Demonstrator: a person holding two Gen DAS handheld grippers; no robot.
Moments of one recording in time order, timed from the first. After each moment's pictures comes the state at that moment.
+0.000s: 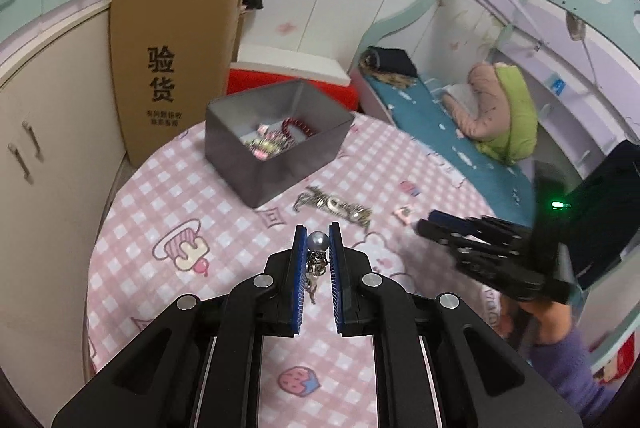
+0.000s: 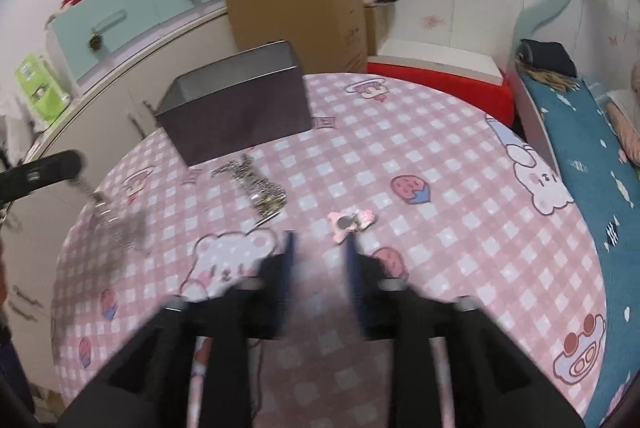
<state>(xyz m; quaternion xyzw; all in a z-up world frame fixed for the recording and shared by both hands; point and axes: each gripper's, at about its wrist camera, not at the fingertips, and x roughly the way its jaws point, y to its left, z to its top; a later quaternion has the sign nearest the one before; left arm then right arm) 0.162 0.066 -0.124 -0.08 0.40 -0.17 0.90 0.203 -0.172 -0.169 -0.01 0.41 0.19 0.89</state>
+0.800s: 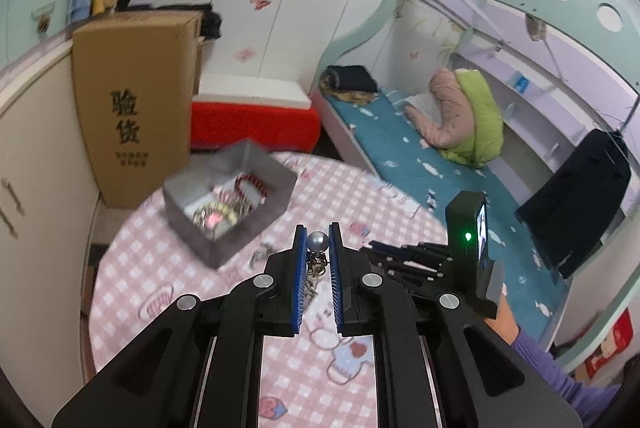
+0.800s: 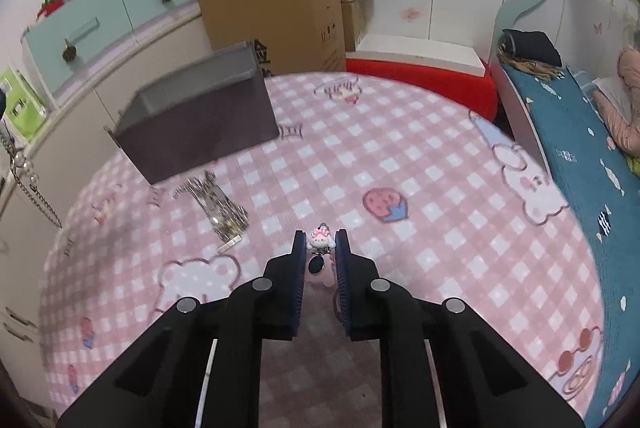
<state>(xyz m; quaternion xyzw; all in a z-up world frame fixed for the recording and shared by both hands) 0.180 0.048 -0.056 -0.07 0.35 -0.23 0.90 0.224 -0.180 -0.167 0.00 0.41 0.17 0.90</state>
